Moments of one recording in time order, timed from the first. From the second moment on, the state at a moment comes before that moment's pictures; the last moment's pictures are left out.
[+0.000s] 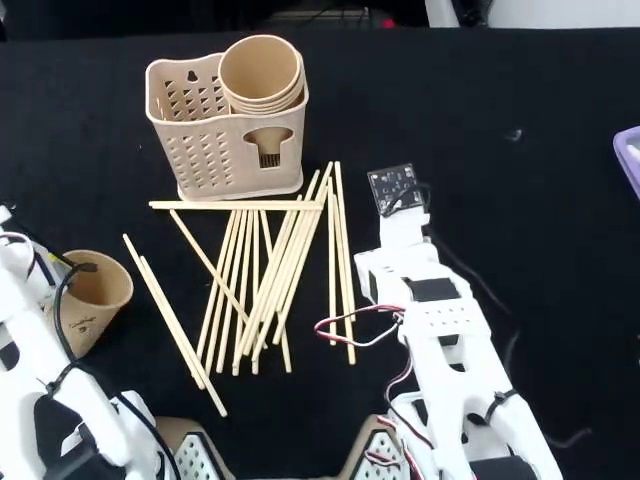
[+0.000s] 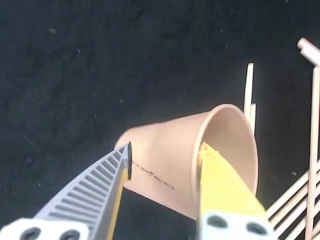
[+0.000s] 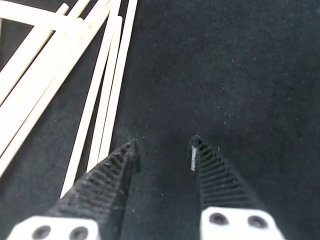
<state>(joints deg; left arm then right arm) -45.4 -34.8 33.5 75.4 -8.8 -6.1 -36.0 70.2 30.6 6.9</state>
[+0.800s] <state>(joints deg) -56.8 -34.8 27.9 84.4 -28.5 -6.1 -36.0 70.2 30.6 6.9</state>
